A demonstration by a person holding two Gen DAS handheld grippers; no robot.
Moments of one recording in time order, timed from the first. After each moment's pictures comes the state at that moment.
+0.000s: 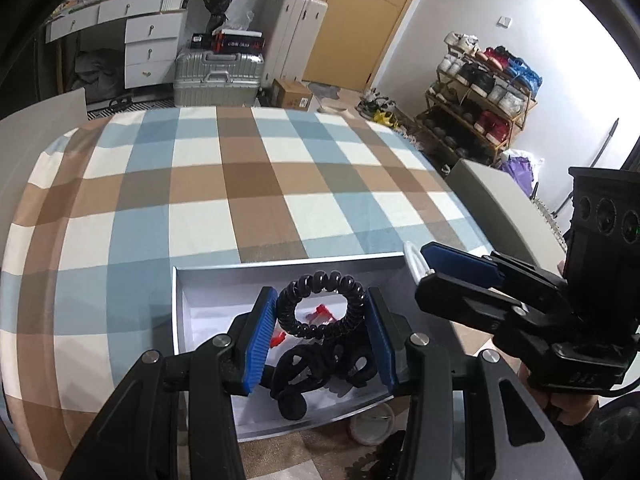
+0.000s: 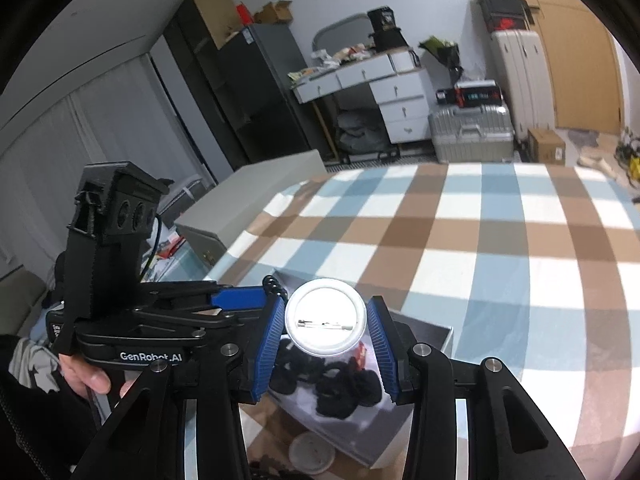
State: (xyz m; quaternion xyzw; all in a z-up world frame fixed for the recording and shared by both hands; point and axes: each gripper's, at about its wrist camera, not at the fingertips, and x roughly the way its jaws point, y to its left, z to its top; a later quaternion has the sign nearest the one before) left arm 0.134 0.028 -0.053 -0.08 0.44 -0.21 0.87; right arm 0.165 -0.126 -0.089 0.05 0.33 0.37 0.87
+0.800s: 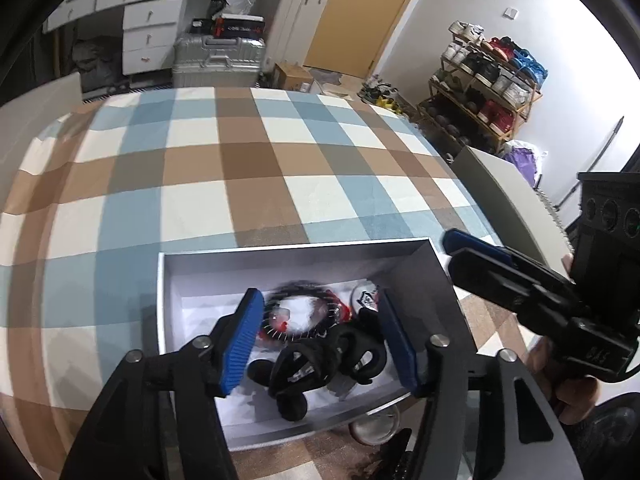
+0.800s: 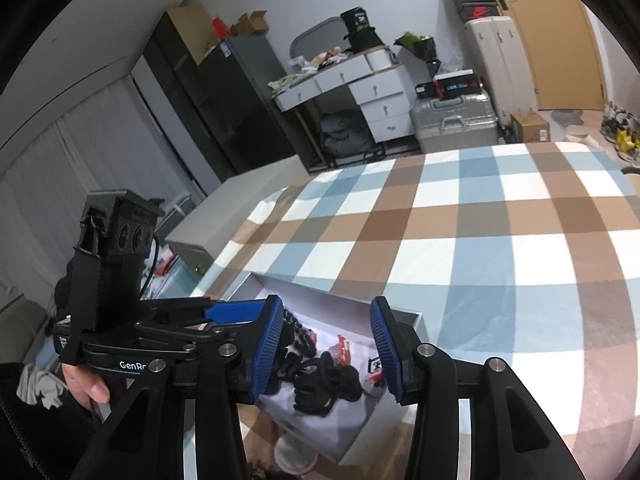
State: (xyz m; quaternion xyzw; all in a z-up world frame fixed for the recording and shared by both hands) left arm 0.137 0.025 -0.058 -0.08 0.46 -0.20 0.86; right arm 0.163 -0.152 -0.091 0.10 0.33 0.34 0.88
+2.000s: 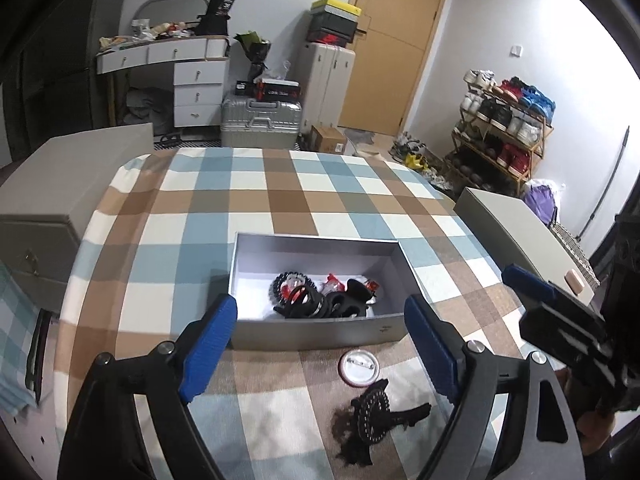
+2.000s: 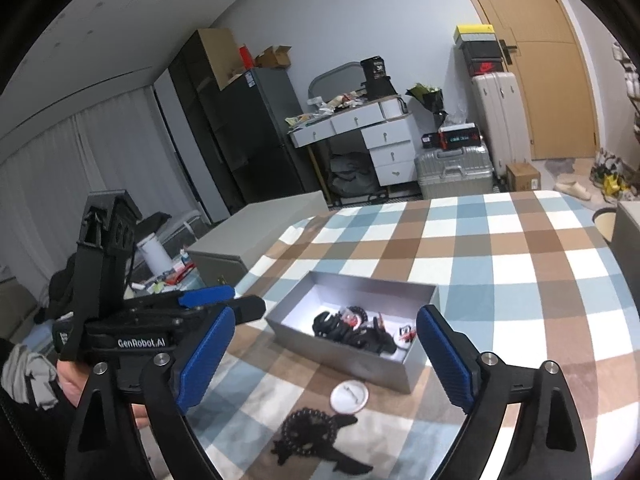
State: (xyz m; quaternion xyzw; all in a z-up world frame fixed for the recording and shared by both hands) left arm 0.047 0.036 -0.021 -0.08 0.36 -0.12 0.92; right arm 0.047 -0.163 -0.054 0.08 0.25 0.34 0.90
